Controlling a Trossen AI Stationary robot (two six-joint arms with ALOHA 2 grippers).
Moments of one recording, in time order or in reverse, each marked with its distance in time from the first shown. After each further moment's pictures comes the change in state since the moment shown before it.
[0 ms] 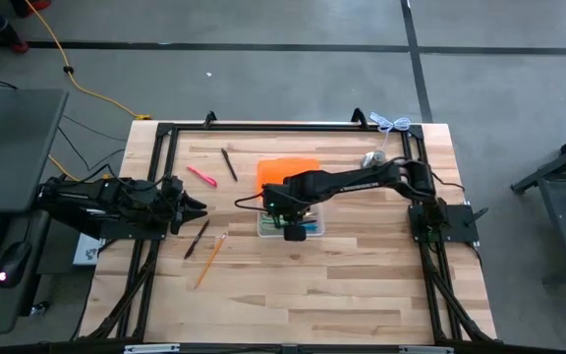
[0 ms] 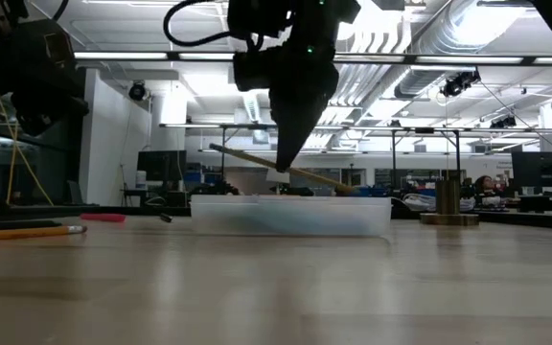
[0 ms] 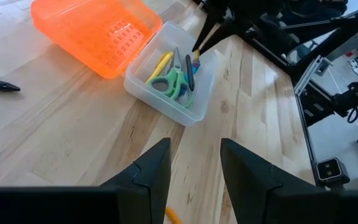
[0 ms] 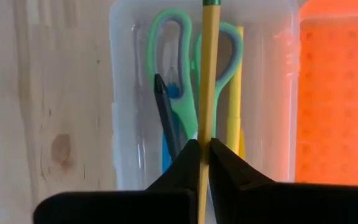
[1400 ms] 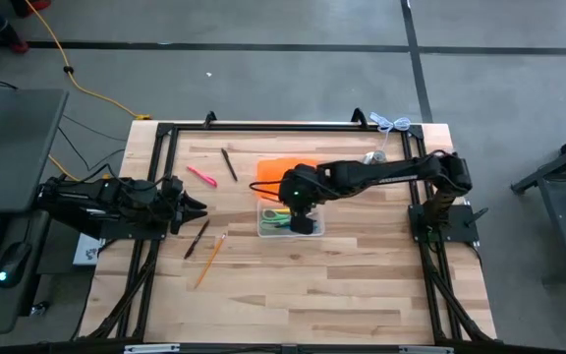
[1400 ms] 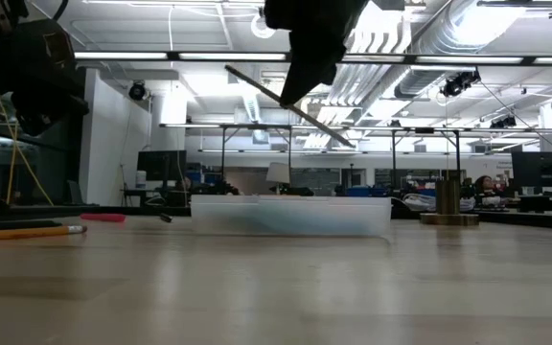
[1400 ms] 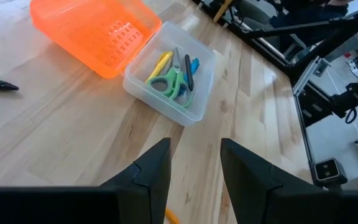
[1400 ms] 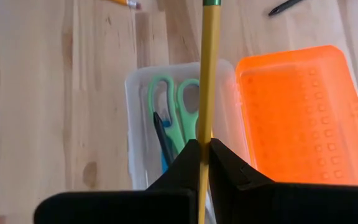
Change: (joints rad) left arm 0.000 0.000 0.000 0.001 0.002 -0.008; right arm 0.008 -0.284 -0.181 0.179 0.044 0.081
